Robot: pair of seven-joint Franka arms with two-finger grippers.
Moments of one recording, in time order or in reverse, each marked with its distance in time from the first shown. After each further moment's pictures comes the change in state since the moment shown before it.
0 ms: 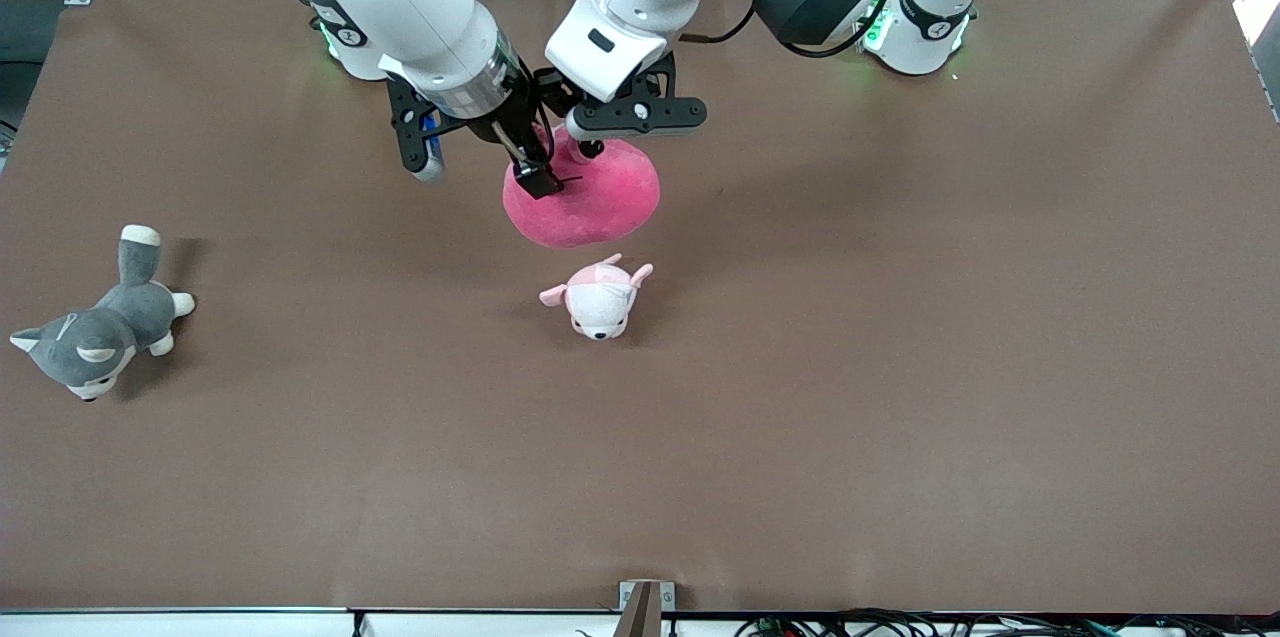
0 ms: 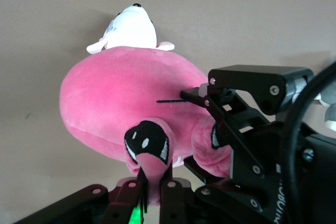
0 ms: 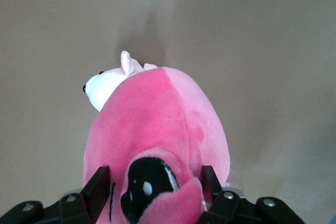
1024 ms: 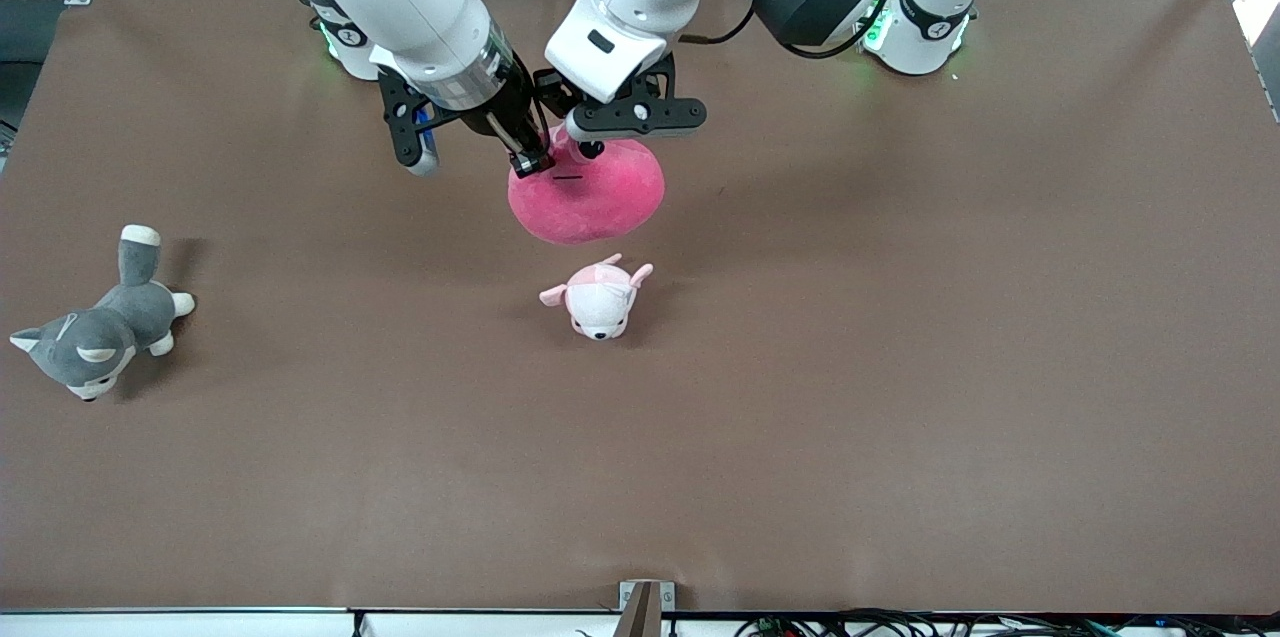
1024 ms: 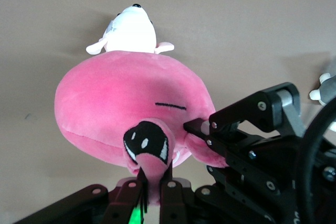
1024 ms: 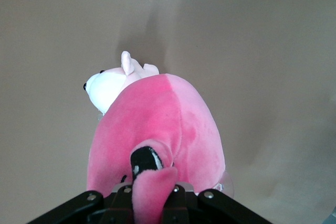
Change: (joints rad) left arm 0.000 0.001 0.000 0.000 0.000 0.003 0.000; right arm 0.000 -0.011 -0.004 0.007 0.000 -0.022 -0.030
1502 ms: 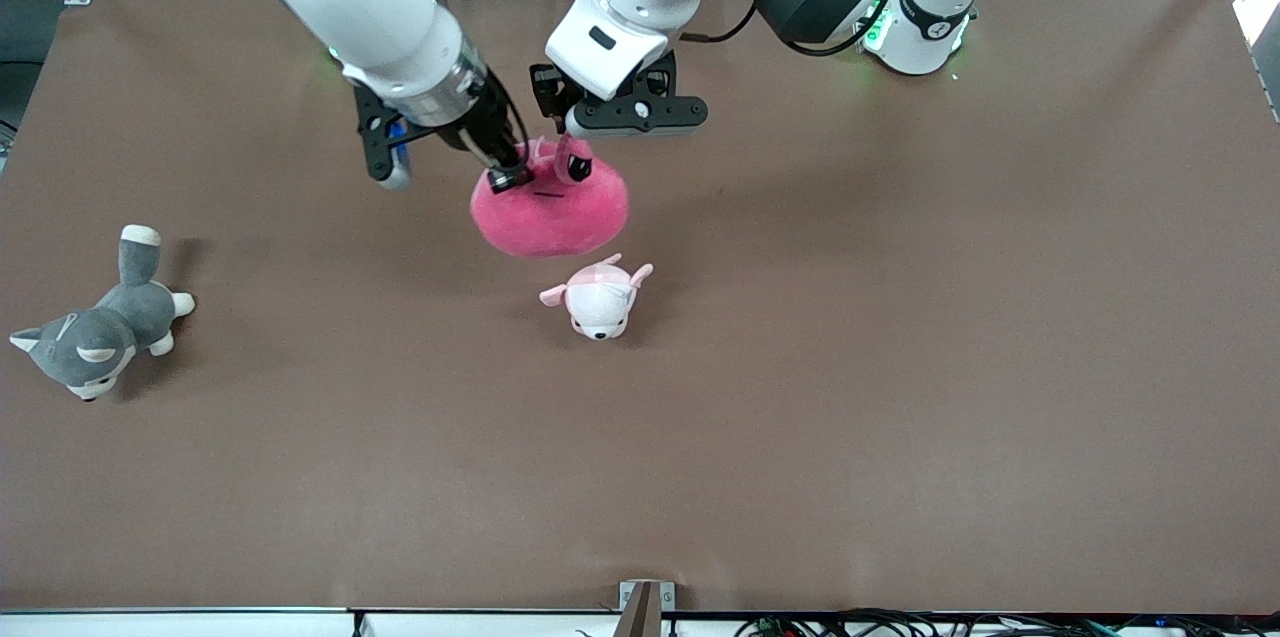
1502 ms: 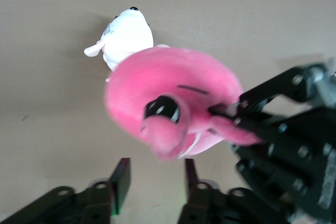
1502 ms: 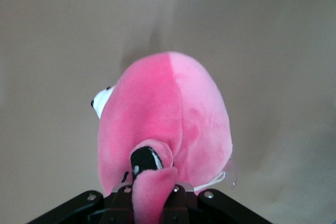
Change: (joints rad) left arm 0.000 -0.009 0.002 0.005 0.000 0.006 0.000; right arm -0.064 0.000 -0.009 -0.002 0.000 -0.016 -0.037
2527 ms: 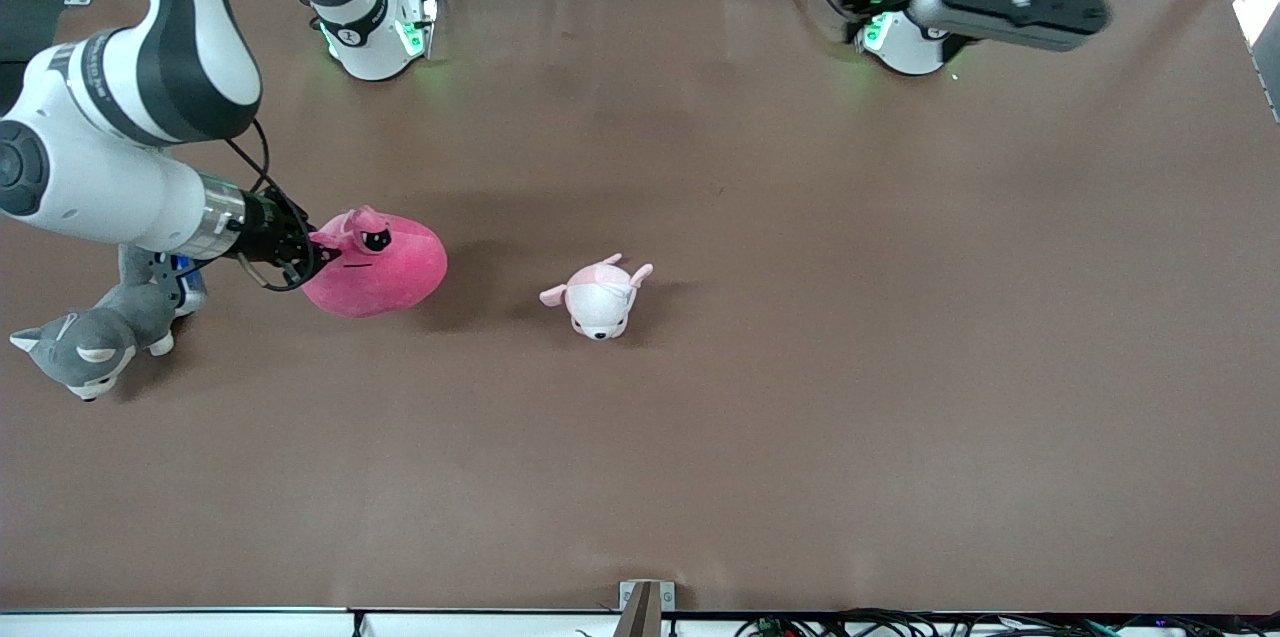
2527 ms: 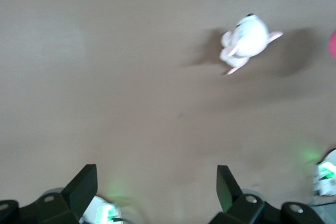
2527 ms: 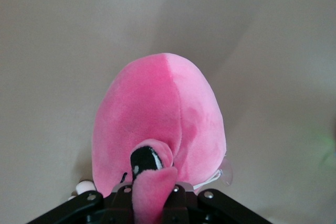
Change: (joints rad) left arm 0.408 -0.462 0.030 -0.244 0.081 -0.470 0.720; right arm -0.461 0.008 -0.010 -0.253 0.005 0.016 -0.704
